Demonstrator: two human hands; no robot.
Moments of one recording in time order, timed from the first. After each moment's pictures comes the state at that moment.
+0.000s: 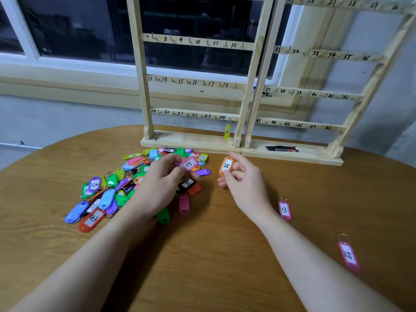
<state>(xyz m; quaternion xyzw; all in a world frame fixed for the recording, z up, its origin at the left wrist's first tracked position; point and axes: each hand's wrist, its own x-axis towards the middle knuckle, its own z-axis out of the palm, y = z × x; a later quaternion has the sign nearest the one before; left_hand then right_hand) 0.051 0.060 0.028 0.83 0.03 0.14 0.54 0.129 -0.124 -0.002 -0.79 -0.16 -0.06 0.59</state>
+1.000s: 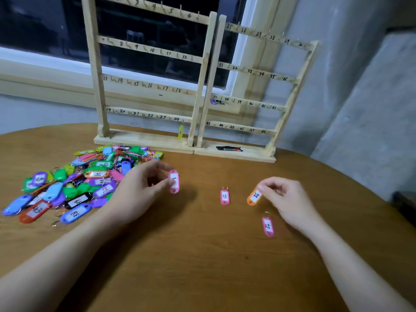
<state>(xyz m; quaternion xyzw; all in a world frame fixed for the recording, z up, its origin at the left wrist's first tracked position) 0.035 0.011 0.012 0.83 -0.09 0.16 0.53 0.065 -0.322 0.045 -0.87 -0.13 -0.08 0.46</state>
